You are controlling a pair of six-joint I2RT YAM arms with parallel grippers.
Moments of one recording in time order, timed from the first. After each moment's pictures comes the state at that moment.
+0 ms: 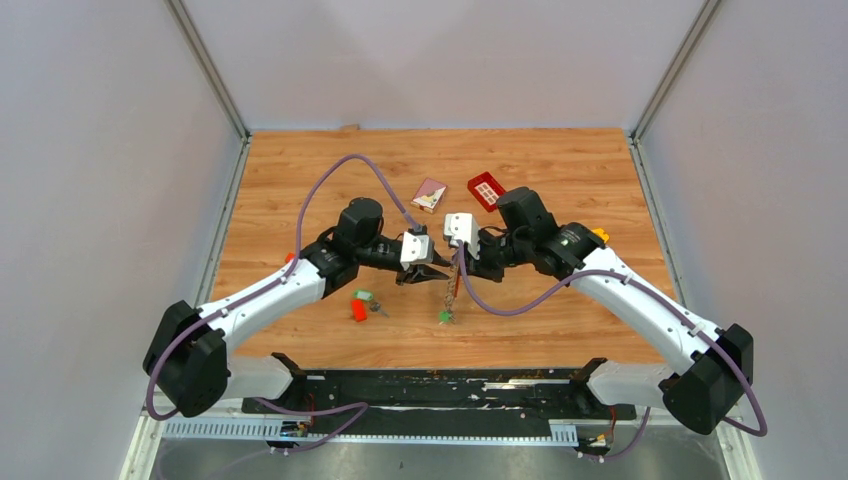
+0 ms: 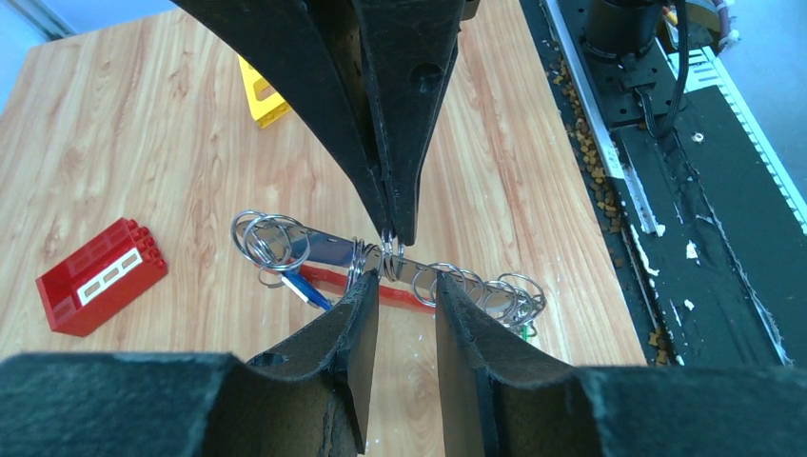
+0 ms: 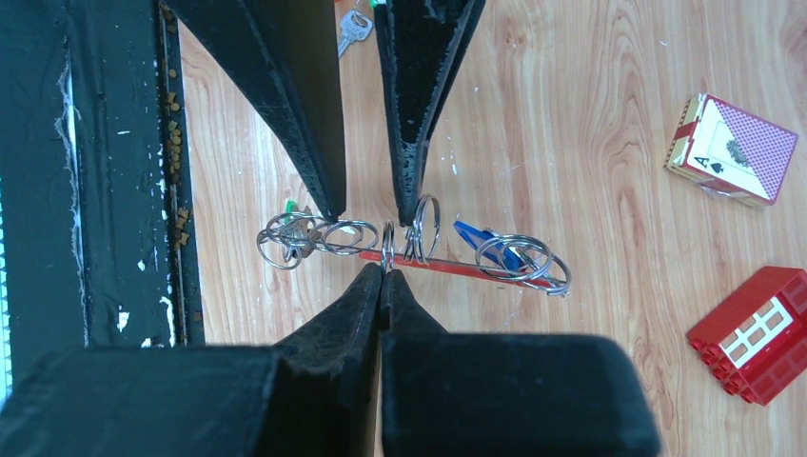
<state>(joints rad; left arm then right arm) -0.69 1.27 0.84 0.03 0.91 0.53 0.69 1.23 1.11 -0.66 -0.54 -0.62</state>
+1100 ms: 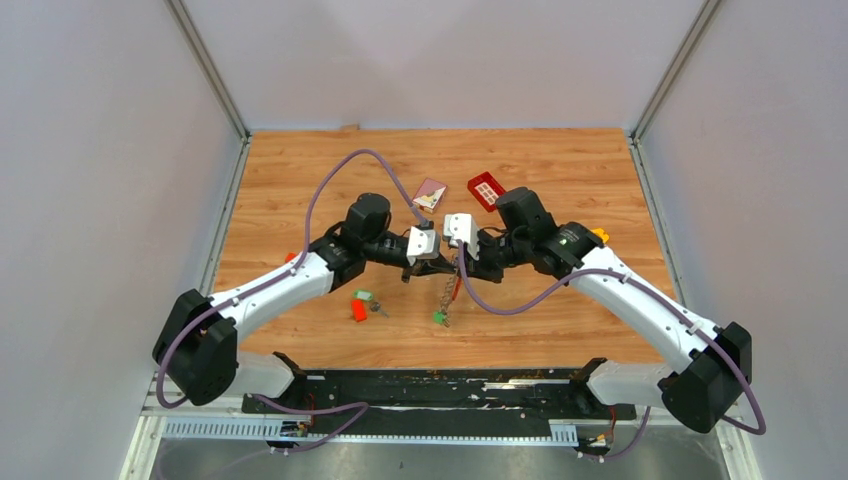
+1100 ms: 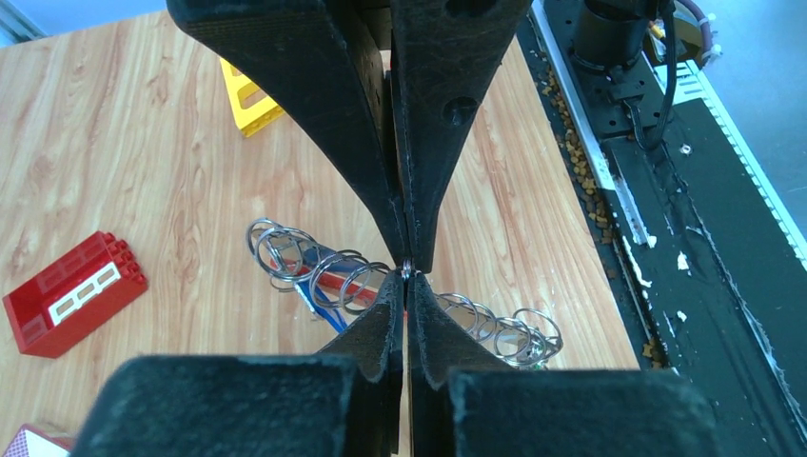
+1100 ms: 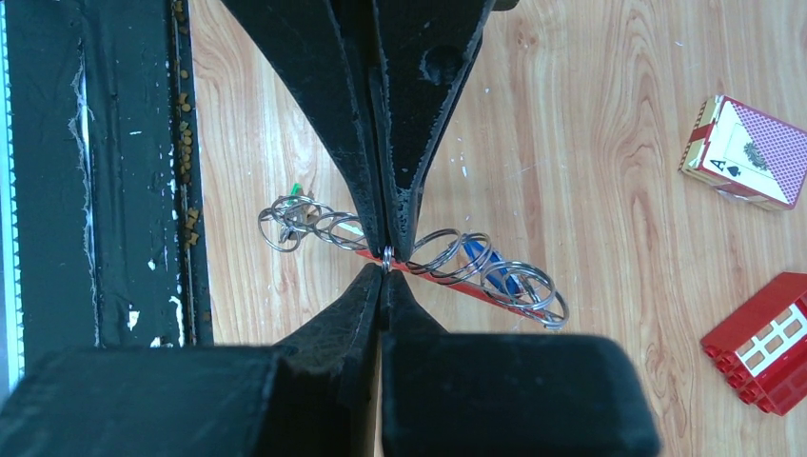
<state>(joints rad) -0.70 1.34 0.88 0.05 0.94 0.50 0.69 1.24 1.11 -0.67 -0.57 -0.62</state>
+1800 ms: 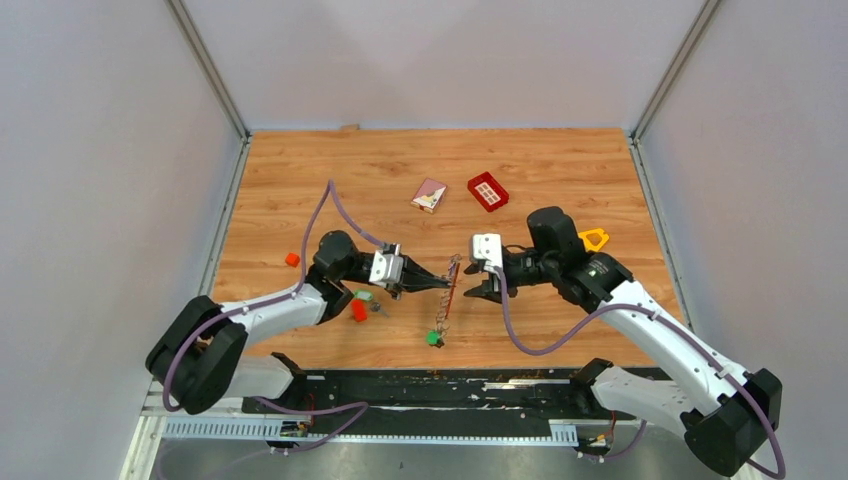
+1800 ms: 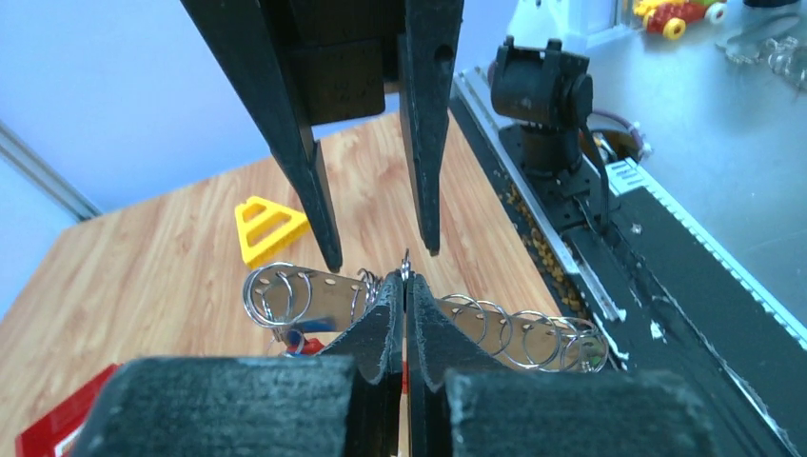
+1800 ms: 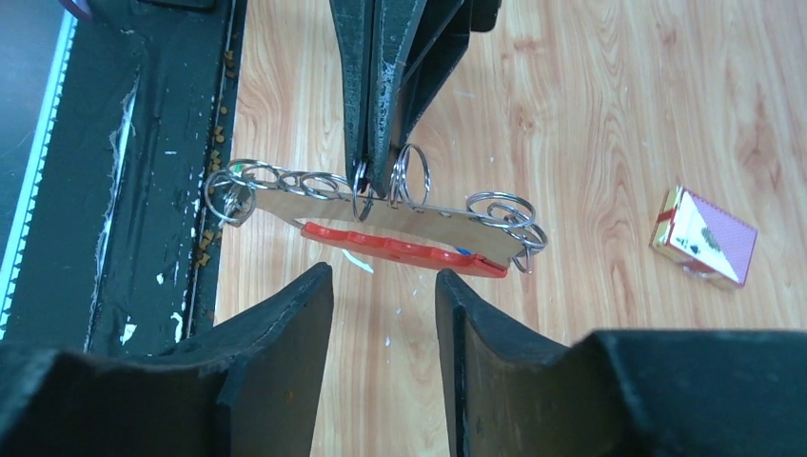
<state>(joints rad) -0.67 1.29 0.53 0.86 1.10 0.18 0.63 1.01 0.89 -0.51 -0.73 -0.68</state>
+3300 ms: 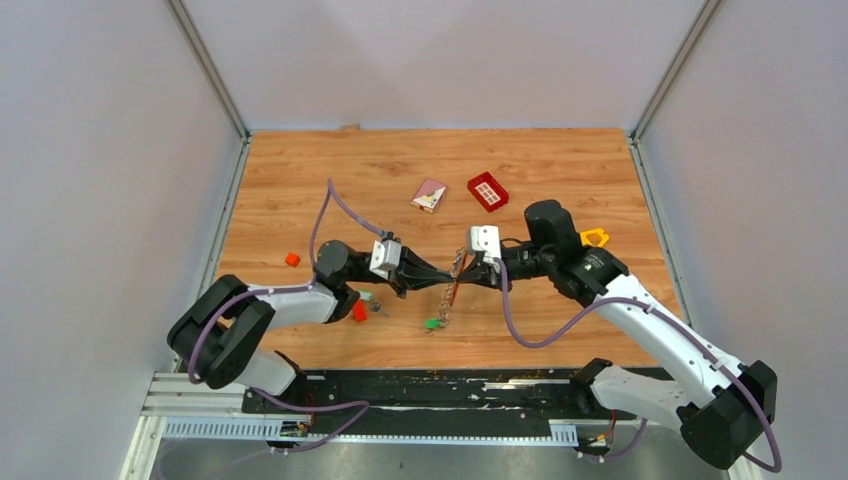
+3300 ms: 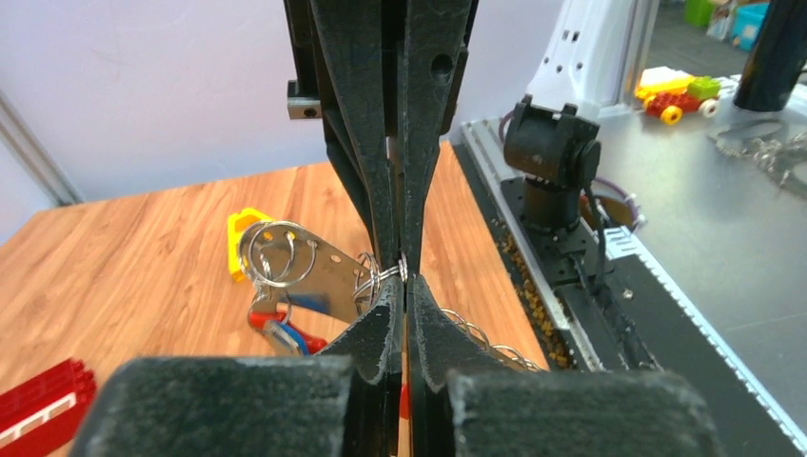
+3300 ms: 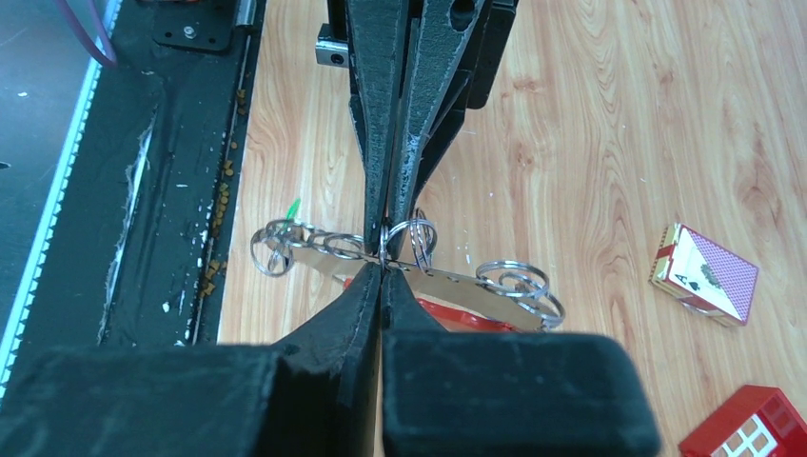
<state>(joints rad) -0.67 1.46 0.47 1.40 1.02 -0.22 0.63 1.05 0.92 -0.44 -0.82 -0.63</state>
